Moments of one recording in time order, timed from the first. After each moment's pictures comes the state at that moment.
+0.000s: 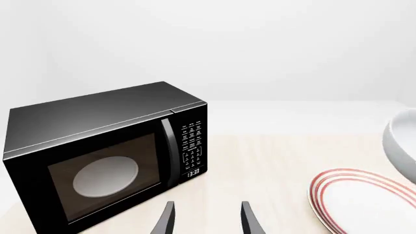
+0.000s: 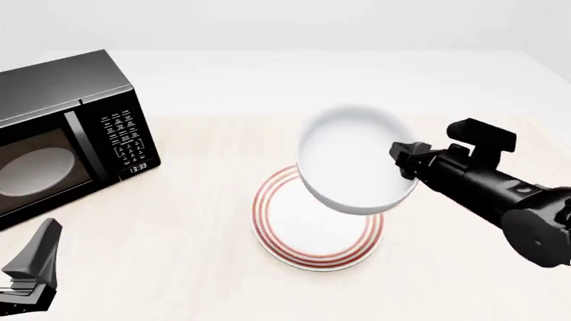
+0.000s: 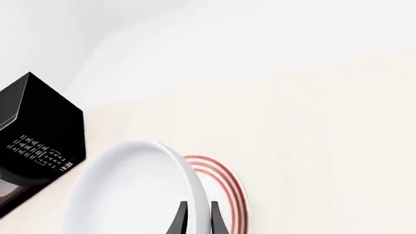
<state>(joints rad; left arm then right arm) 0.00 0.00 0.00 0.00 0.00 0.25 1.28 -0.51 -0.34 0.56</state>
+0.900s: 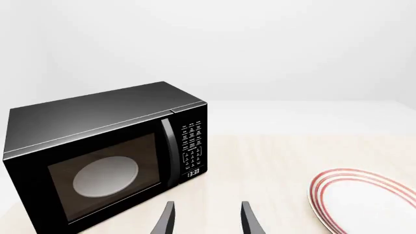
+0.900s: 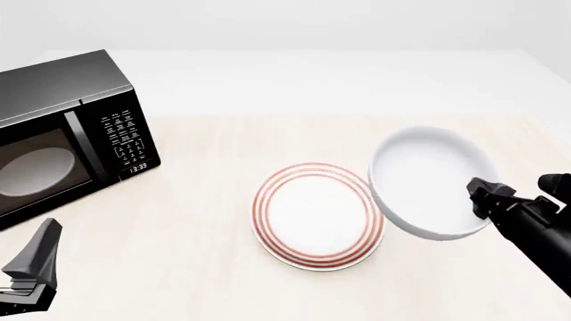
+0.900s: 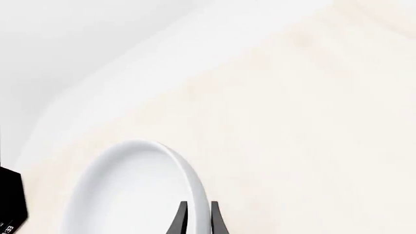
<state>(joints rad) 0.00 0.00 0.00 0.00 0.00 -0.08 1.06 -0.21 -0.43 0.61</state>
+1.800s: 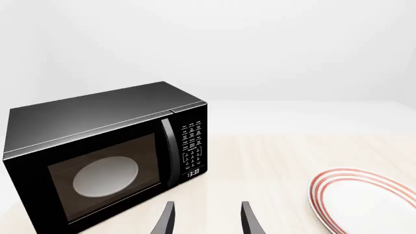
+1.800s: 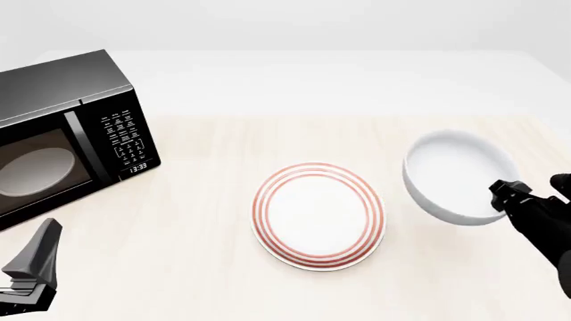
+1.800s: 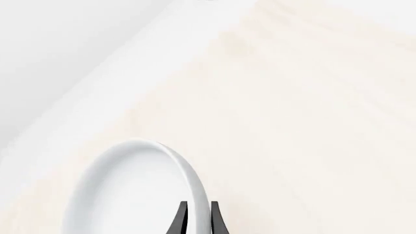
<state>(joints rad) 0.00 0.00 0.00 0.00 0.00 -0.30 1.45 -0.29 -0.67 0.62</state>
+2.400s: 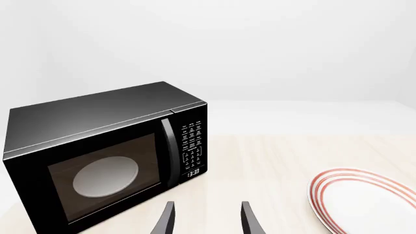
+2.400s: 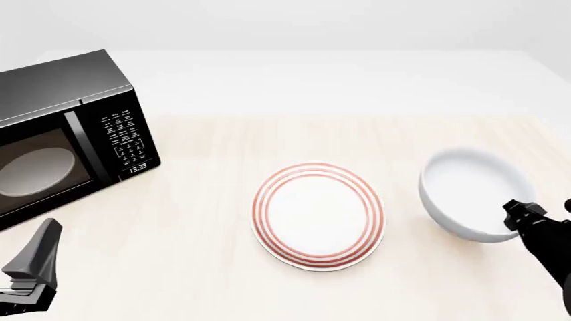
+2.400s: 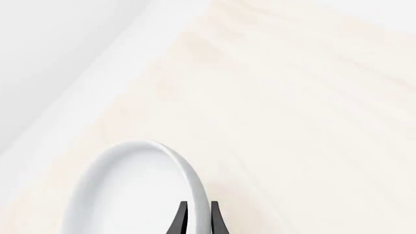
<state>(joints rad) 0.00 0.00 0.00 0.00 0.00 -0.41 1.56 -0.21 -0.82 0.61</state>
